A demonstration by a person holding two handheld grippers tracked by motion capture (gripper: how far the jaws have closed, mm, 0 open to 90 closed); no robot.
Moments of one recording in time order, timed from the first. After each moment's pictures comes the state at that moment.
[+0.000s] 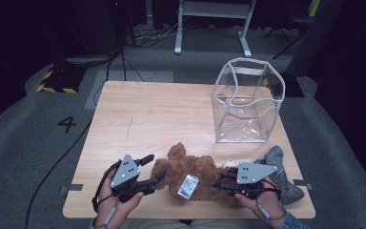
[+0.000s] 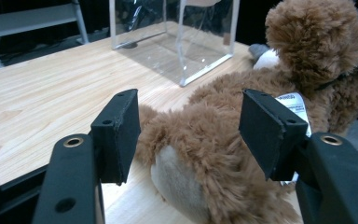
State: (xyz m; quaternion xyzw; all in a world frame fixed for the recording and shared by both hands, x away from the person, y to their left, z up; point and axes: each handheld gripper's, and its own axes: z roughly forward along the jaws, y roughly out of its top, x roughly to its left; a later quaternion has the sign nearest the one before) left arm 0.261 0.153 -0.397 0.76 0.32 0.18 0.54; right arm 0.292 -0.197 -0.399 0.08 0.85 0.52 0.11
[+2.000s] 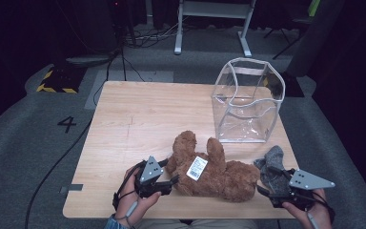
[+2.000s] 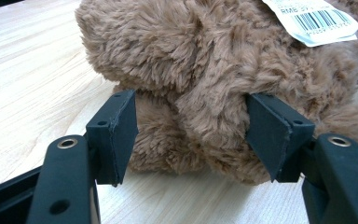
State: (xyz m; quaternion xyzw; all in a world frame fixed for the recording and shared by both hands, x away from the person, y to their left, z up) left arm 0.290 0.112 -0.442 0.81 0.32 0.15 0.48; right arm 0.276 -0.340 -0.431 0.28 0.81 0.47 0.21
